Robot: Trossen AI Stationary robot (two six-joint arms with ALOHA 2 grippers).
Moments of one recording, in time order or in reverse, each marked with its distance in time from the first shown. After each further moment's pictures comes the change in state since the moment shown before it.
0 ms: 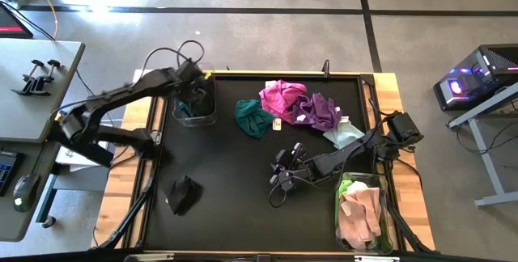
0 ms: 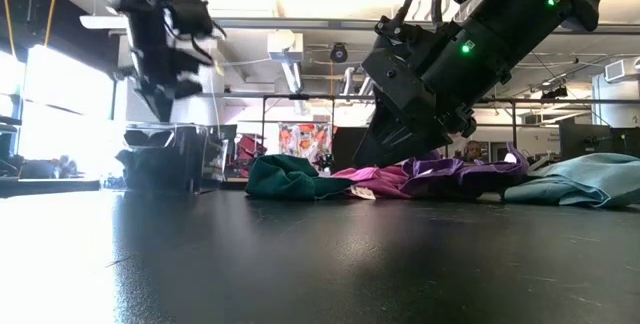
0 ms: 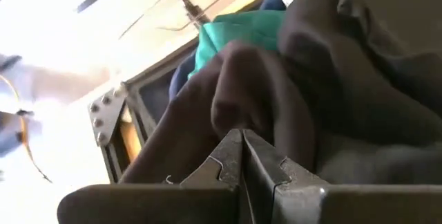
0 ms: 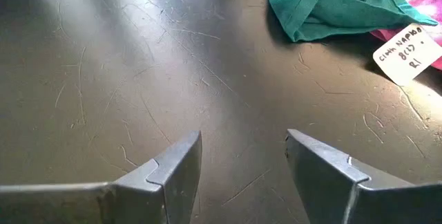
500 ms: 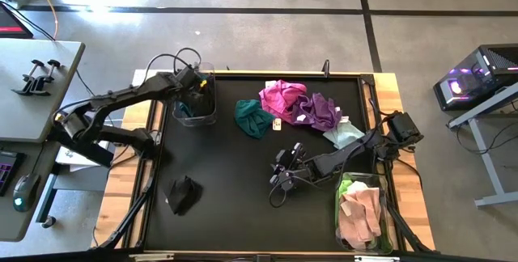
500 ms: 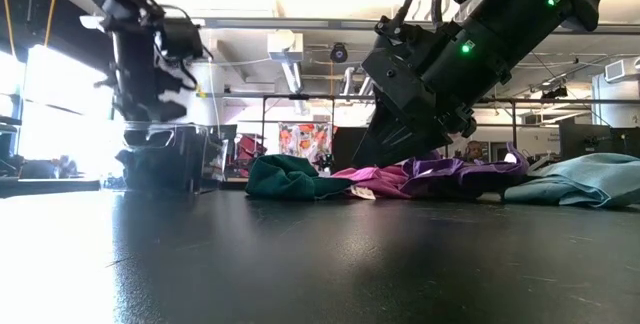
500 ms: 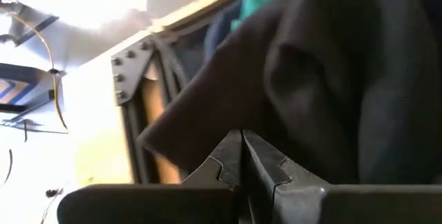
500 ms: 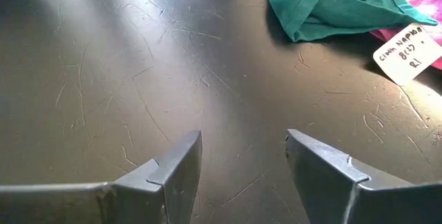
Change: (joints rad) left arm 0.043 0.027 -0.134 0.064 -0.089 -0.074; right arm 0.000 0.000 0.000 0.001 0.000 0.001
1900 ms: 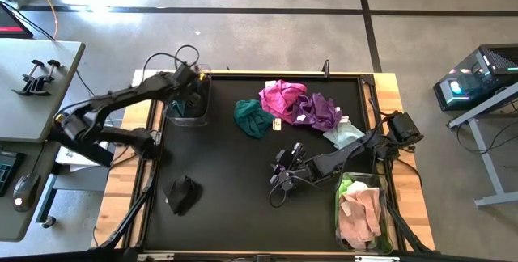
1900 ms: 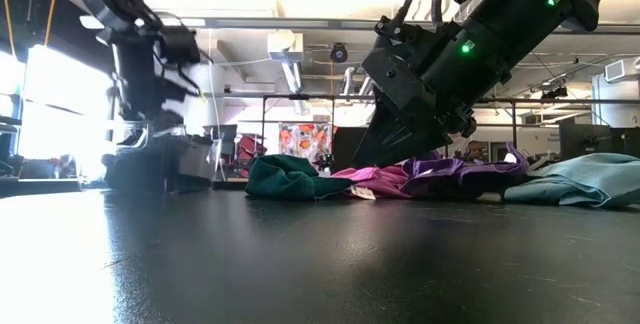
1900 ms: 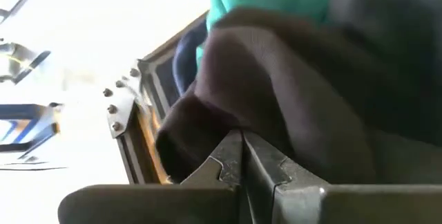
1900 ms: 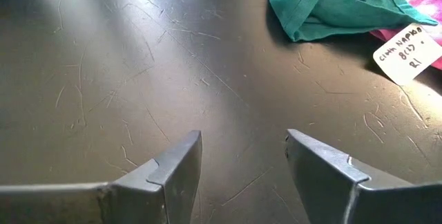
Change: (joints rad) left arm 0.064 -0.012 -0.036 0.114 0.058 0.233; right arm 0.000 0.000 0.000 0.000 0.000 0.000
